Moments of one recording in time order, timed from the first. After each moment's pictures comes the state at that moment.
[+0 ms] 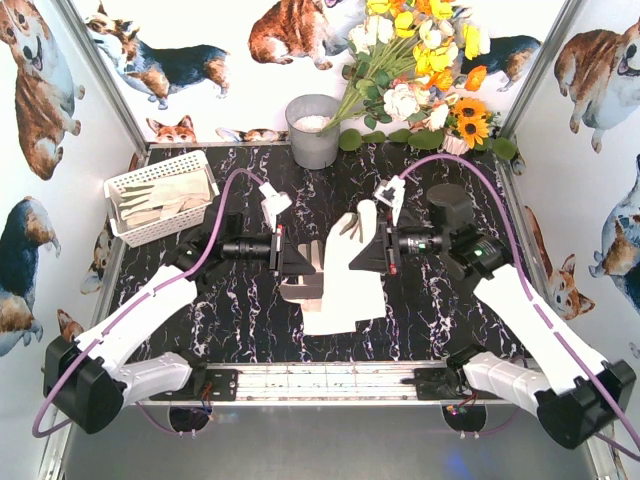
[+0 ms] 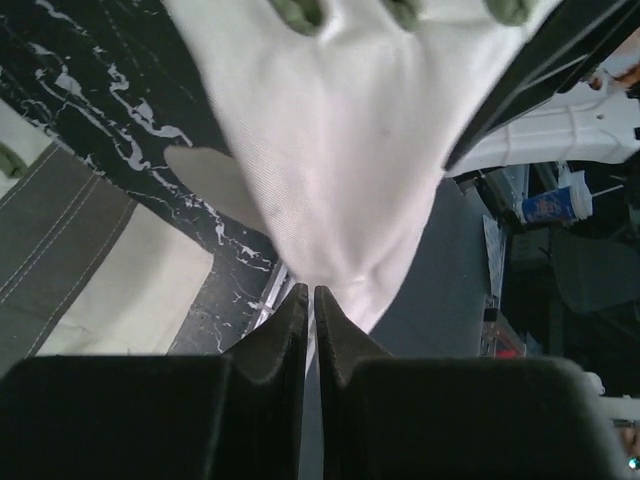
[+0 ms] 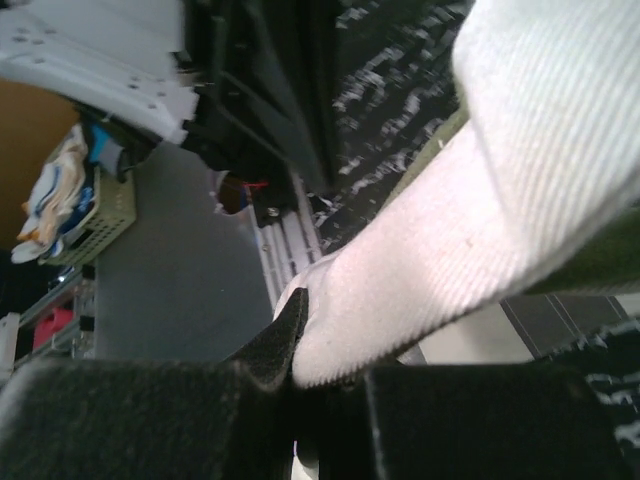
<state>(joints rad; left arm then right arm) -0.54 1.11 0.88 -0.20 0.84 -0.53 0.46 1.00 1.00 -0.39 -0.97 0.23</state>
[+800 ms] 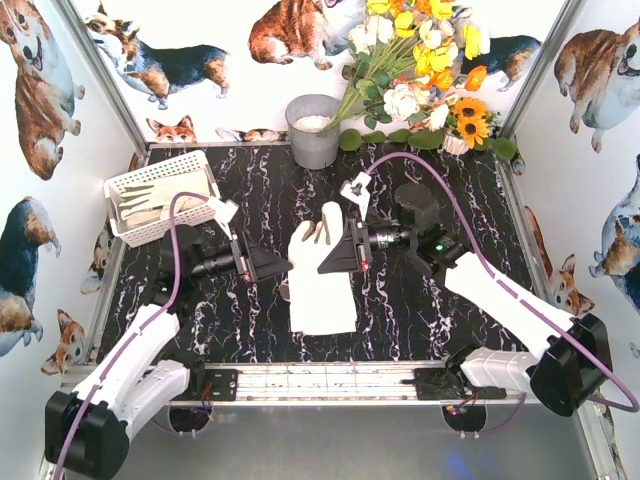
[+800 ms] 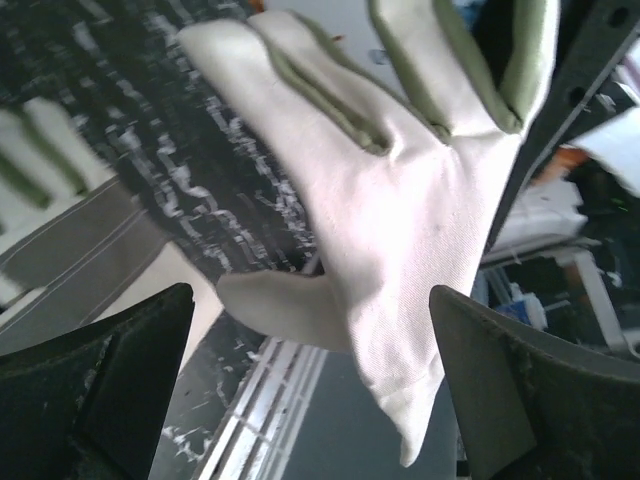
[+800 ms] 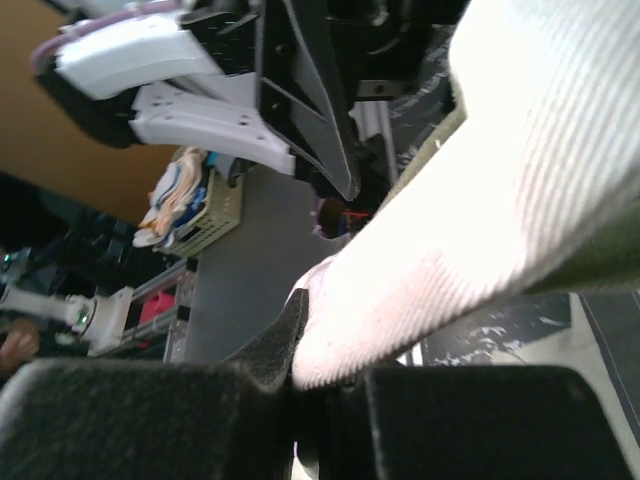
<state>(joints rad) -0.28 0.86 0.52 0.15 0.87 -0.81 0.61 1.19 0.94 0.02 -1.01 0.54</state>
